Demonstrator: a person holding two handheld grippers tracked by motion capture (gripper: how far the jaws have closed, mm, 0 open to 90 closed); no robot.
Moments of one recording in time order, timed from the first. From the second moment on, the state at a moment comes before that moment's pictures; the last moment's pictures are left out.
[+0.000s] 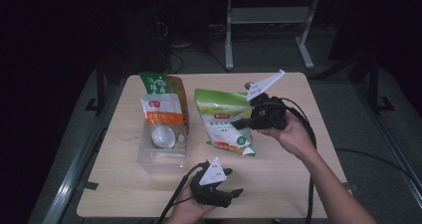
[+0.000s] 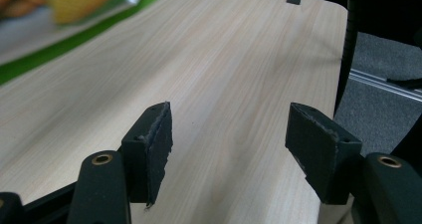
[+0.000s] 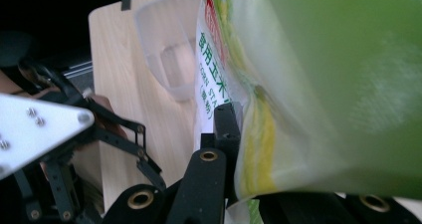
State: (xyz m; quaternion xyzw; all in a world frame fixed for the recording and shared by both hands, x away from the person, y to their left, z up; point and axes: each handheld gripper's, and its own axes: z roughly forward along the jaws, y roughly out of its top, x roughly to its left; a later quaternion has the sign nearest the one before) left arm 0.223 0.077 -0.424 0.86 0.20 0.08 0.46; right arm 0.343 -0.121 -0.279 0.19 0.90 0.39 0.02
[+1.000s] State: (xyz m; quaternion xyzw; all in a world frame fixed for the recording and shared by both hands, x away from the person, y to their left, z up) left arm 0.218 0.082 -0.425 0.86 0.19 0.08 0.48; right arm 0.356 -0.019 -0.243 0.11 0.91 0.39 0.01
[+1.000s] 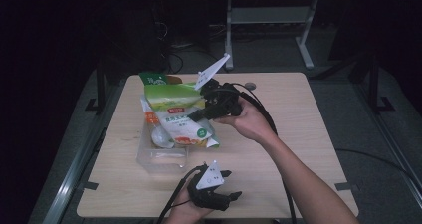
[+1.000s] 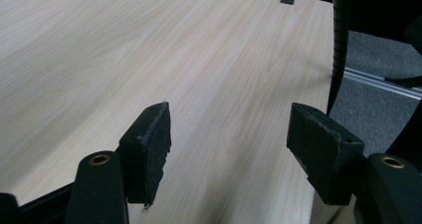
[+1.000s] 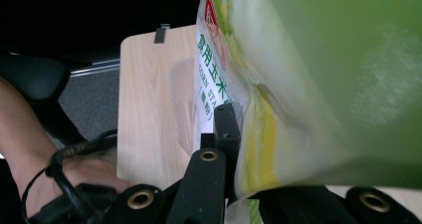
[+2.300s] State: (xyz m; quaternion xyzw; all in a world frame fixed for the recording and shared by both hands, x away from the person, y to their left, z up) left arm 0.217 0.092 -0.428 0.86 0.19 0.09 0.47; right arm 0.372 0.077 -0.299 0.09 0.92 0.39 -0.04
